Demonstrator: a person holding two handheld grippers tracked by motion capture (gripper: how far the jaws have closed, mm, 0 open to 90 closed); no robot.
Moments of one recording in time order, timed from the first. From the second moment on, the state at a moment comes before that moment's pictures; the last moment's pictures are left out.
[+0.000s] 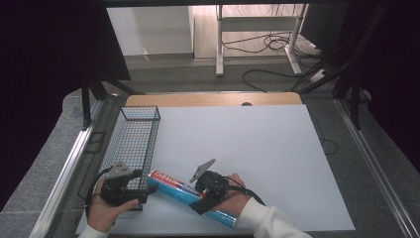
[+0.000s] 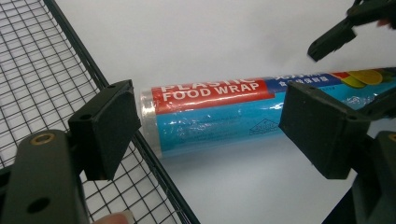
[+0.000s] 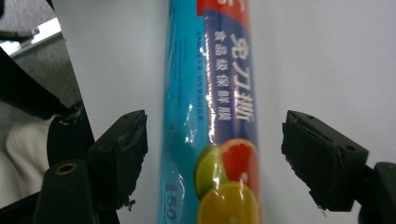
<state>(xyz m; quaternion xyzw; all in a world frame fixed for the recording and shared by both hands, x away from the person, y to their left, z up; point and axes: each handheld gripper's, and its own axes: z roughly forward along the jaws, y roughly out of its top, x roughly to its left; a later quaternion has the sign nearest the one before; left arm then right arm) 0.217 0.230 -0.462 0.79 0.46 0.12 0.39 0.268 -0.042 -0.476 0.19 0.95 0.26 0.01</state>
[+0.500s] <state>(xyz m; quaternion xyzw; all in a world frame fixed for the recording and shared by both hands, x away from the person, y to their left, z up) 0.217 0.230 -0.463 0.79 0.46 0.12 0.39 0.272 -0.021 -0.507 0.18 0.97 0.17 0.01</state>
